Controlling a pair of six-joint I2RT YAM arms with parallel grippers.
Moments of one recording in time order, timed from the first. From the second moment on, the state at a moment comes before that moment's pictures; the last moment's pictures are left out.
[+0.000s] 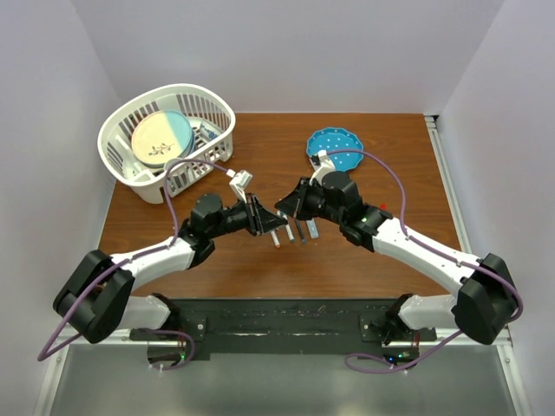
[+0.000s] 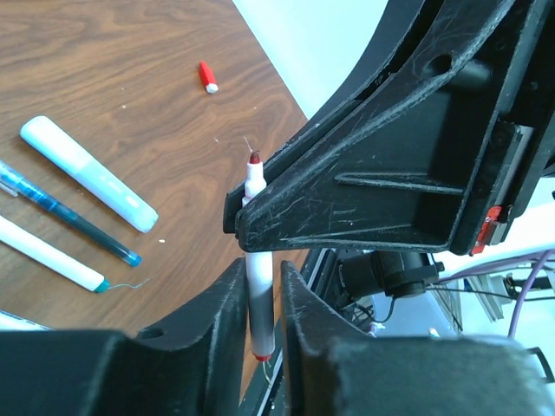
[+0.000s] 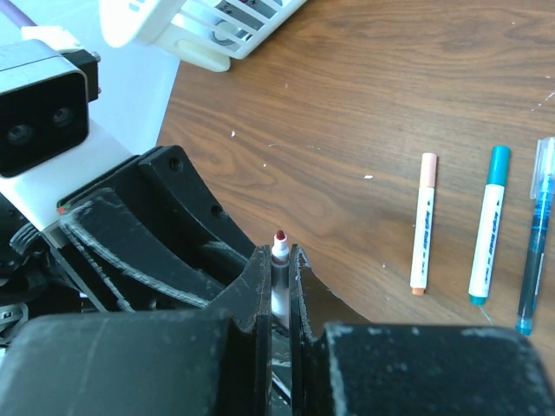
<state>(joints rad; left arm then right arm) -0.60 1.30 0.51 0.67 0.54 -0.80 0.75 1.28 0.90 0.00 -0.10 0.76</state>
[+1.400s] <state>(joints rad) -0.38 0.95 0.67 -0.02 0.55 -0.27 0.03 1.70 1.08 -0.47 0.27 0.42</state>
